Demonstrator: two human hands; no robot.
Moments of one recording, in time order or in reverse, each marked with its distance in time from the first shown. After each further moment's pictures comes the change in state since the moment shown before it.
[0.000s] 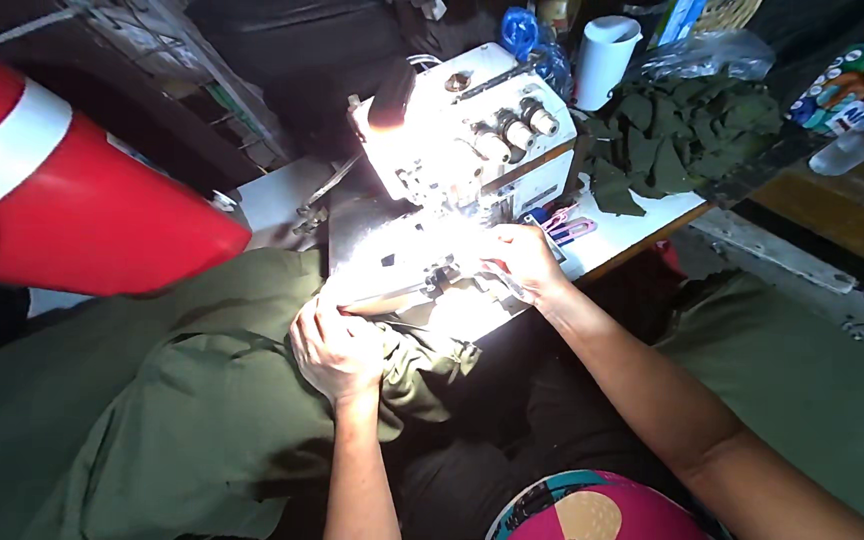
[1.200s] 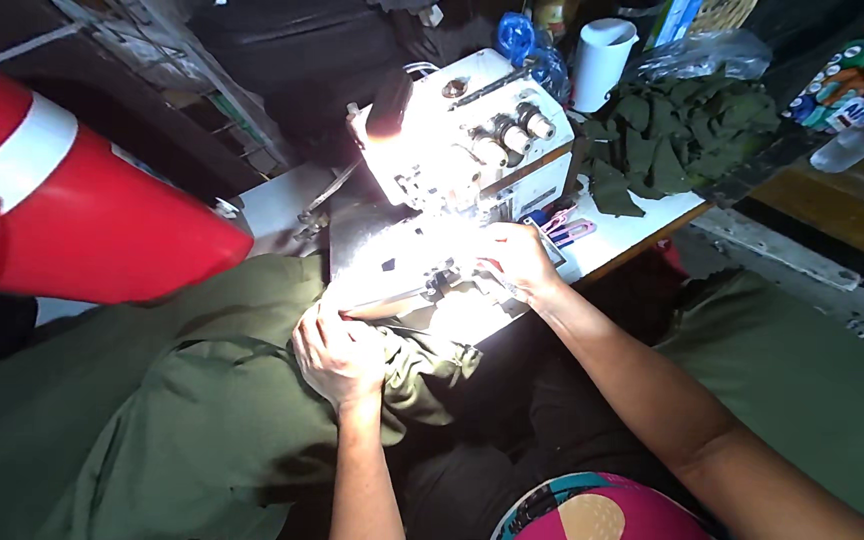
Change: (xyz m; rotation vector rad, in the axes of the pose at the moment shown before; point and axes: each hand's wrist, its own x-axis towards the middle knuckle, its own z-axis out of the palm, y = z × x) left_hand 0.001 -0.001 0.000 -0.002 0.012 0.014; right_hand 0.012 0.008 0.004 -0.073 0.022 -0.097
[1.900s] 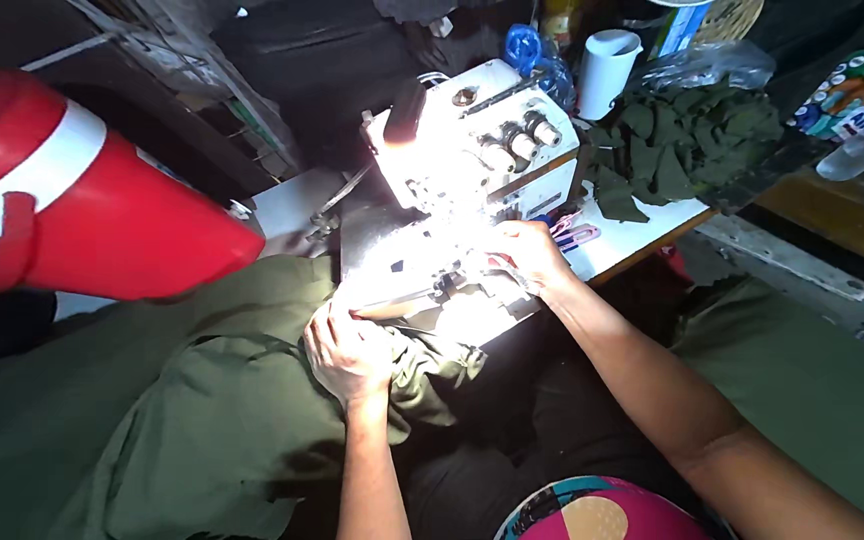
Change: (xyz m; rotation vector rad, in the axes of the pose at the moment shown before) left_hand 0.000 0.001 0.000 0.007 0.000 -0.011; right_hand 0.009 -0.013 -0.008 0.035 -0.017 0.173
